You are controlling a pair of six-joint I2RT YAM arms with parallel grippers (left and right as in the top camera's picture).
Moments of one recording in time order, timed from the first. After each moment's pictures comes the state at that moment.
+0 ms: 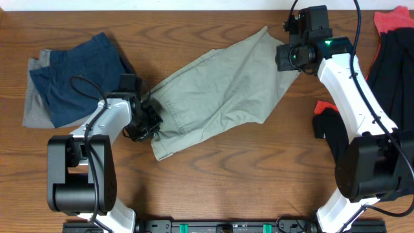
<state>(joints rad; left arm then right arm) -0.02 1.78 0.98 -0.73 0.23 -0.62 0.15 1.88 1.63 -0.78 -0.06 0.05</state>
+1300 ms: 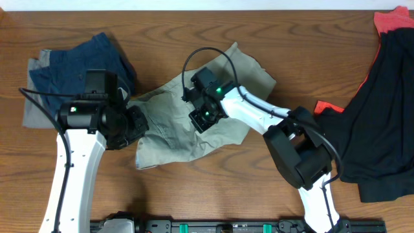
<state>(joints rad) -0.01 1.28 1.18 -1.25 0.23 -0.48 0.69 2.19 1.52 -0.65 -0.37 0.06</state>
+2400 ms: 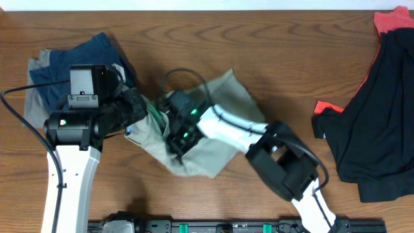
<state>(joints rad) -0.01 1.21 1.23 -1.02 0.32 -0.47 0.88 2.21 1.53 -0.66 -0.46 0.16</state>
